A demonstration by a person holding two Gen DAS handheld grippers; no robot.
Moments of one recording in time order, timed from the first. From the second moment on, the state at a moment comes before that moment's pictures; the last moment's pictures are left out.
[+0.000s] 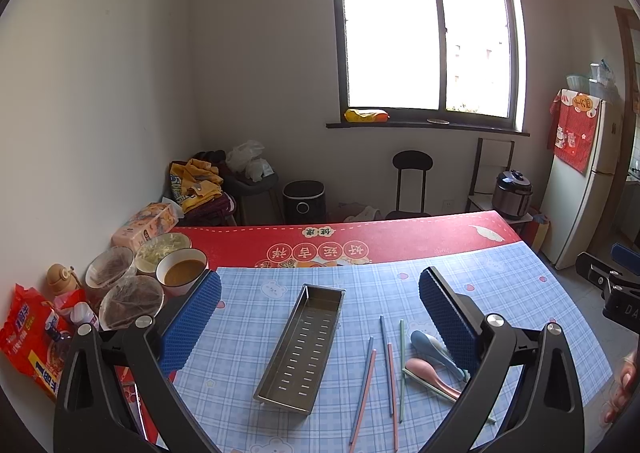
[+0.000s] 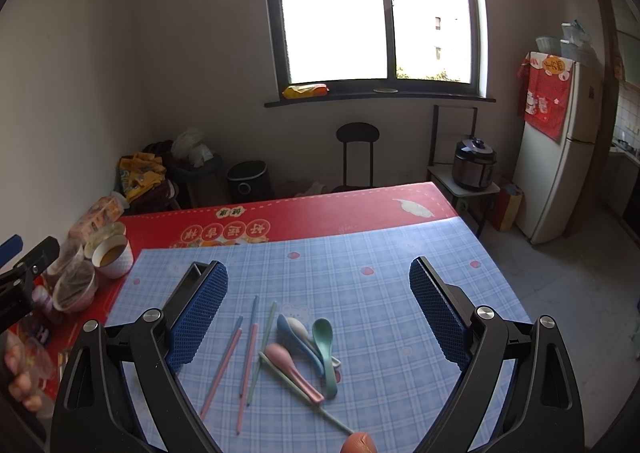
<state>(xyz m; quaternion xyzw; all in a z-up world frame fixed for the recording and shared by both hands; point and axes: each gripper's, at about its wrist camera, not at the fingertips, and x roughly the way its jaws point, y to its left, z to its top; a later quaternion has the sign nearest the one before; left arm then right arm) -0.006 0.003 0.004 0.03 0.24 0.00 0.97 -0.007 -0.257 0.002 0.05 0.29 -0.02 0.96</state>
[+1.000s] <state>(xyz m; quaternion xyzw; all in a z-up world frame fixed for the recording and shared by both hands) 0.002 -0.007 -0.008 0.06 0.26 -0.01 0.96 -0.004 -0.267 -0.003 0.08 0.30 -0.02 0.95</state>
